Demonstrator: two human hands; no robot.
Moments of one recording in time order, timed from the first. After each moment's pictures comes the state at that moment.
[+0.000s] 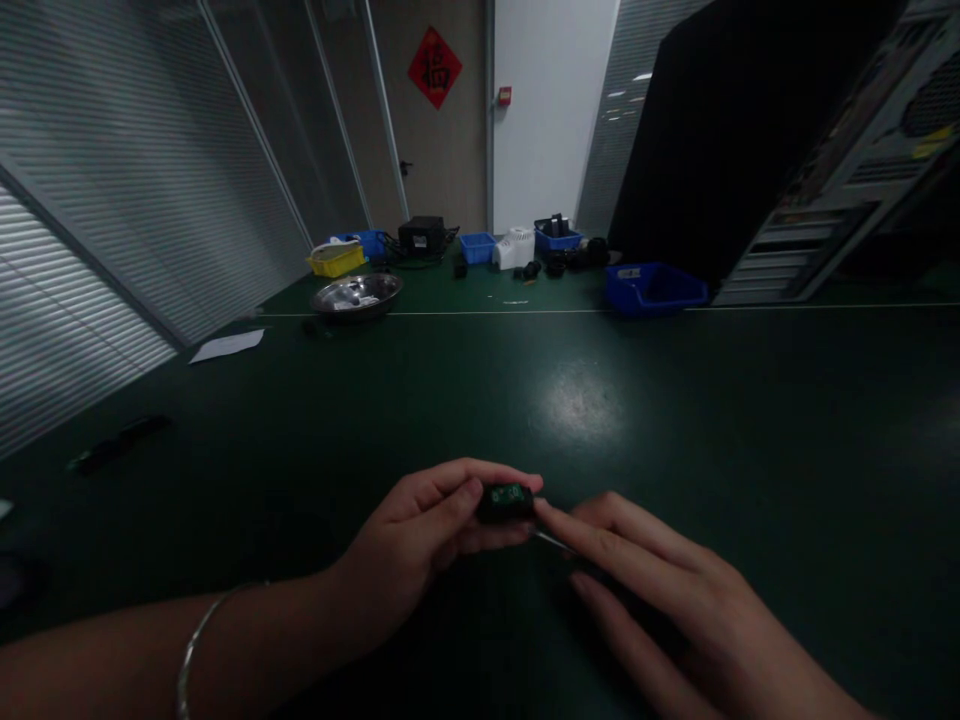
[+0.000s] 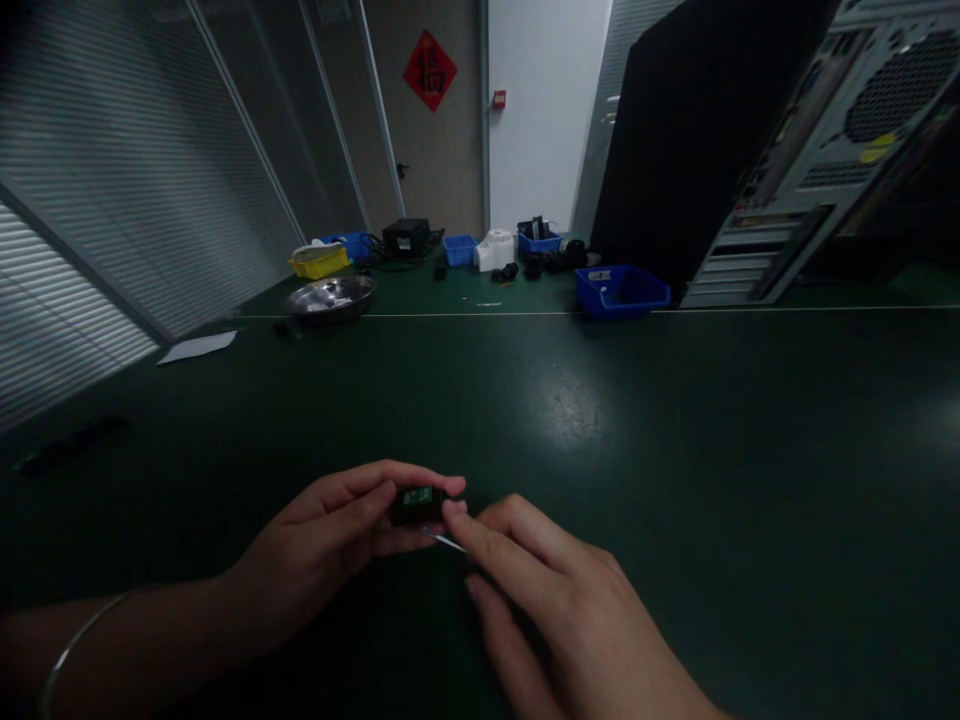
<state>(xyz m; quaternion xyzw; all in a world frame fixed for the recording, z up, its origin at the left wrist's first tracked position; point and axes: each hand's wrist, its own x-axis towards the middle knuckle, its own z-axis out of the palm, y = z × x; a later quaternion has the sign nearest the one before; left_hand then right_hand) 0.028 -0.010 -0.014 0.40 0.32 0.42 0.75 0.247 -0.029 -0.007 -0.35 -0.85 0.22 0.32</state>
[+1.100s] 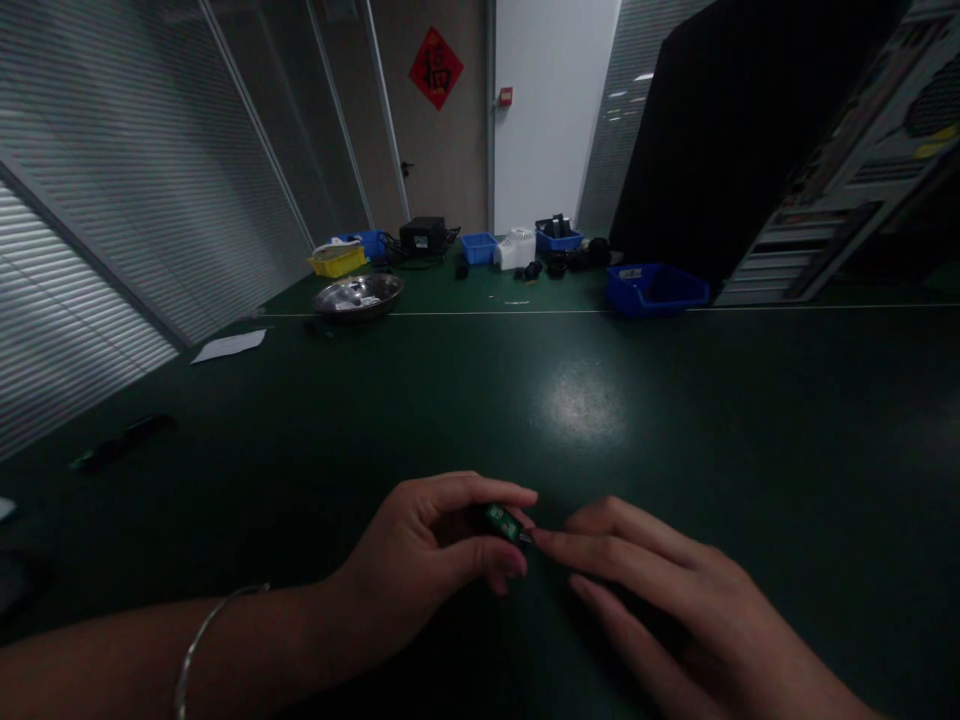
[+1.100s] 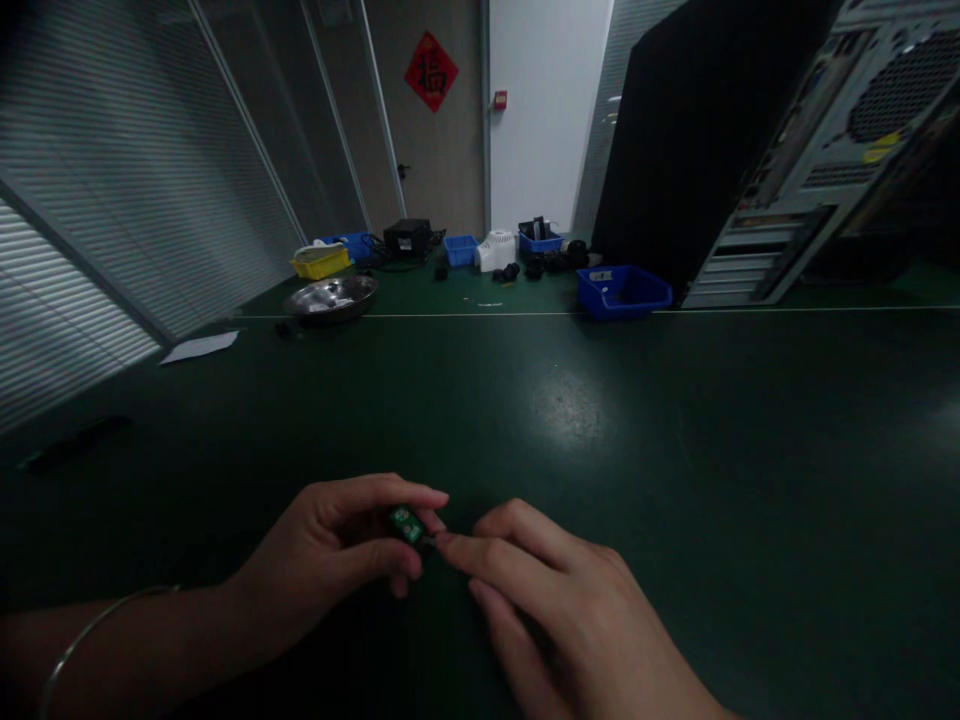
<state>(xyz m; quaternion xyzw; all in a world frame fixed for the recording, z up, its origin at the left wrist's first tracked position) 0.029 -0.012 -0.010 0.51 0.39 0.39 0.66 0.248 -0.024 -0.004 -0.32 -0.86 0.29 0.28</state>
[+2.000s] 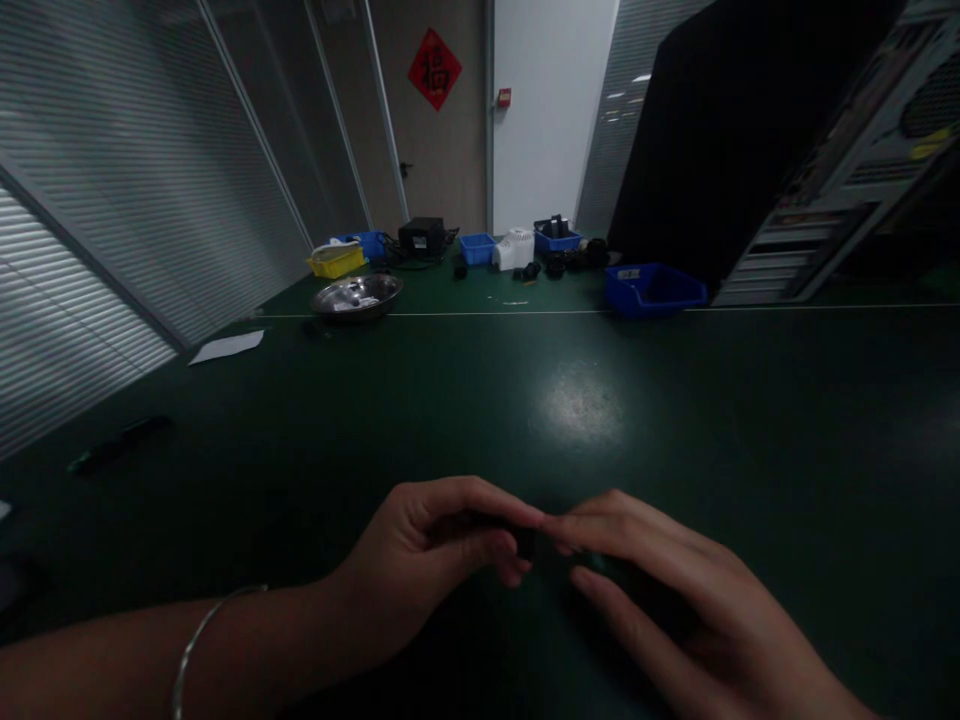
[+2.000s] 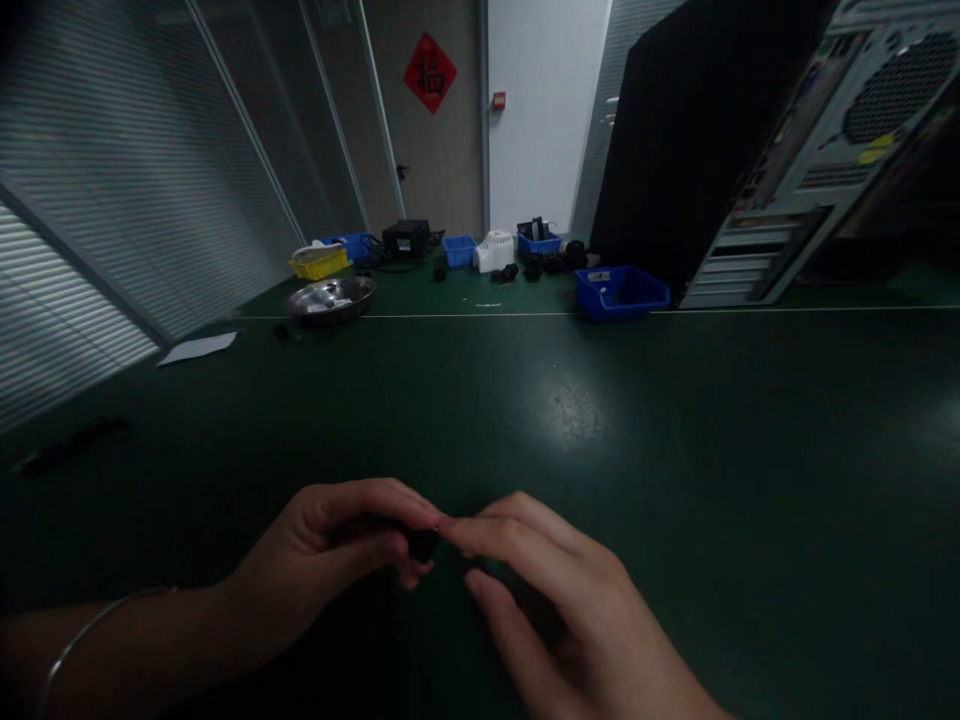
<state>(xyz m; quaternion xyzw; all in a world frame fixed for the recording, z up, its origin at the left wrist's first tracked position) 0.028 -0.014 -0.010 0.53 0.32 0.41 0.67 0.246 -0.024 -0.008 -0.33 -0.82 0.32 0.35</state>
